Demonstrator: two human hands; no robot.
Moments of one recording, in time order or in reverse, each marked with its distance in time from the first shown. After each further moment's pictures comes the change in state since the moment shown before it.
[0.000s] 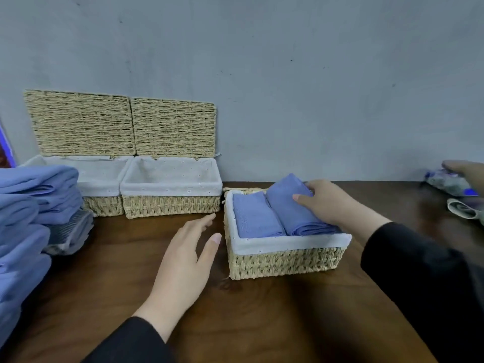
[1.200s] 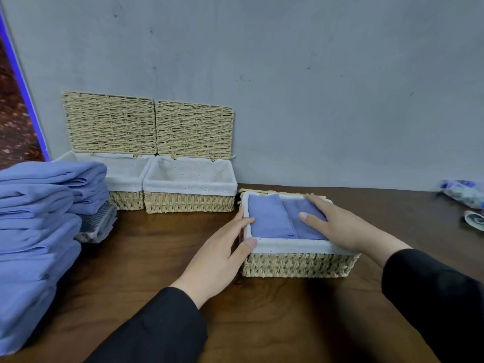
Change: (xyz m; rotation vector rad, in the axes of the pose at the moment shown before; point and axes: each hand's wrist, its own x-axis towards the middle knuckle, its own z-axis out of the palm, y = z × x) left_hand 0.009 0.006 0.011 -0.042 -0.324 0.029; right_hand -0.017 0.027 0.015 -0.162 -0.129 -0.186
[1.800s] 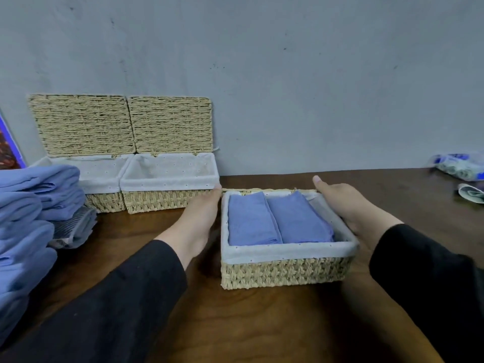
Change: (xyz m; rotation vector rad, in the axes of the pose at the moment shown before) left_hand 0.072 0.021 -0.004 -0.618 0.178 -0.576; right_hand 0.008 0.023 -0.007 0.699 0.237 0.365
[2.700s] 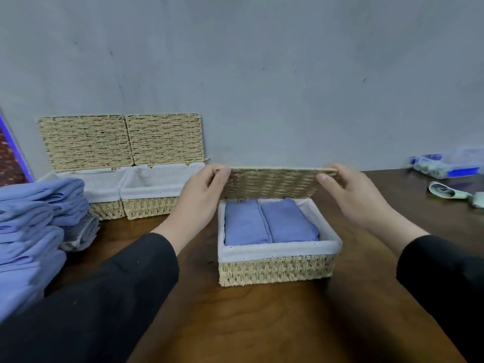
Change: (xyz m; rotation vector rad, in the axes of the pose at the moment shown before) left_hand -0.071 0.052 0.014 0.417 -0.005 0.761; right_hand -0.061 0.008 -0.068 -0.182 0.156 -0.697
